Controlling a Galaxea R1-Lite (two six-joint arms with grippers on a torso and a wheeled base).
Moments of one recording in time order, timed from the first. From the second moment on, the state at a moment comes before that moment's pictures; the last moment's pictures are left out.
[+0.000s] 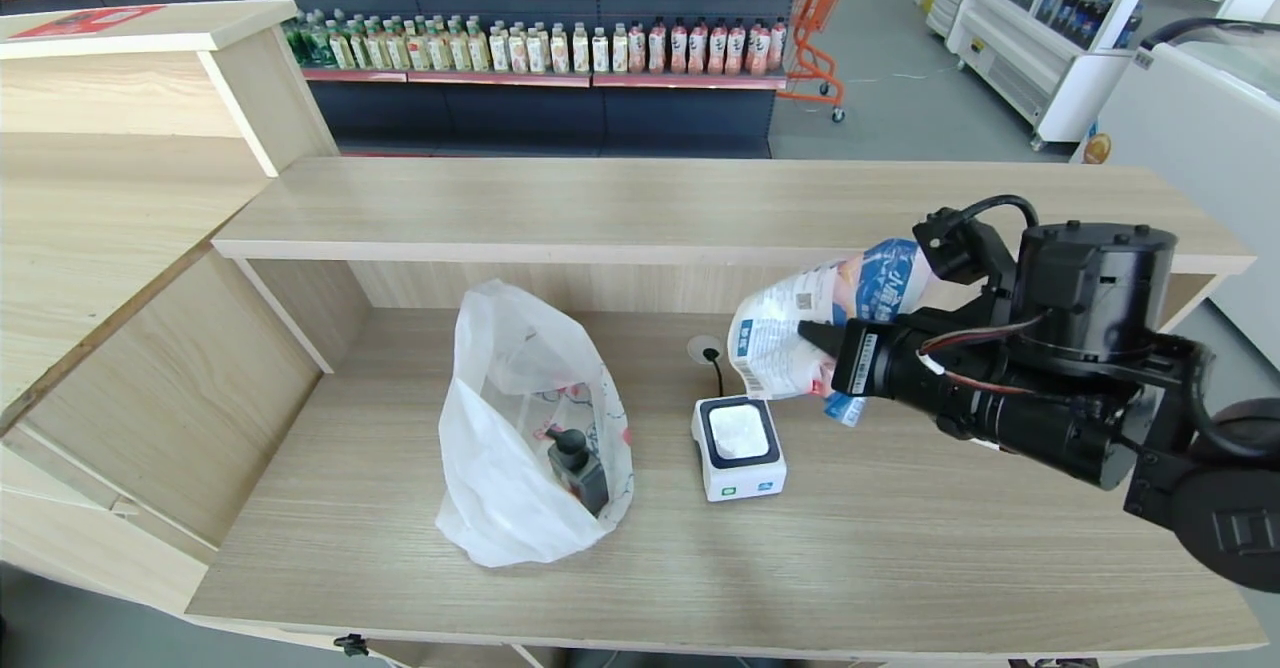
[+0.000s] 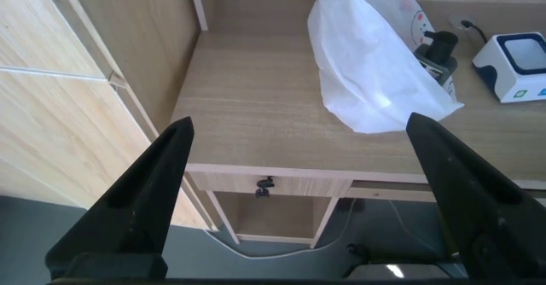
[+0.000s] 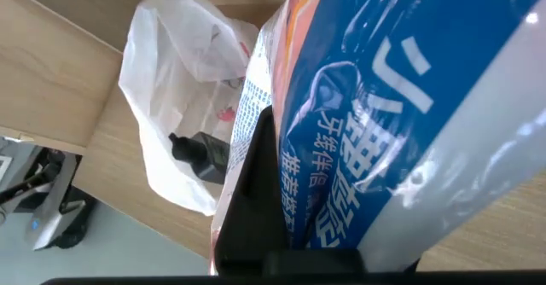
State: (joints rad) left arm 0.00 0.00 0.00 0.00 0.01 0.01; right arm 0.55 1.65 -0.79 -0.70 -0.05 0.29
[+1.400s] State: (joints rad) left arm 0.00 0.00 0.00 0.00 0.01 0.00; right arm 0.55 1.91 -0.92 -0.68 0.15 0.28
